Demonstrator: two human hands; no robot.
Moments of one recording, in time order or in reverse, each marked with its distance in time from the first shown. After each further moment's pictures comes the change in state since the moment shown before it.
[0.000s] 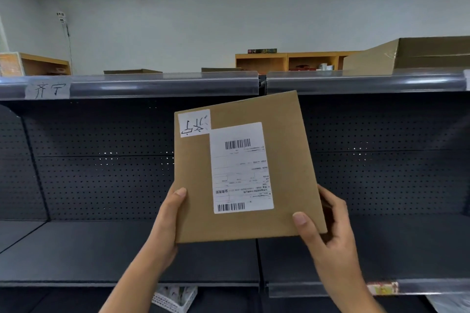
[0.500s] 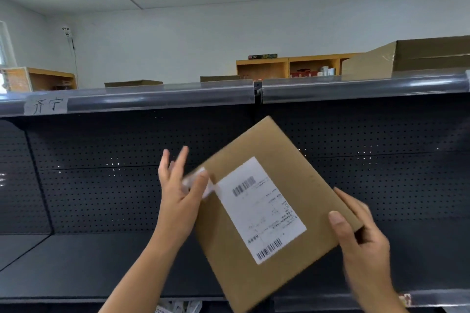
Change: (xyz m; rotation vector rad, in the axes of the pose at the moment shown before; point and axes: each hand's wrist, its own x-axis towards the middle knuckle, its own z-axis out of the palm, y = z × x) left_hand 0.027 0.031 0.031 0.495 0.052 0.414; right_hand 0.025 0.015 -0.031 0.107 0.147 -0.065
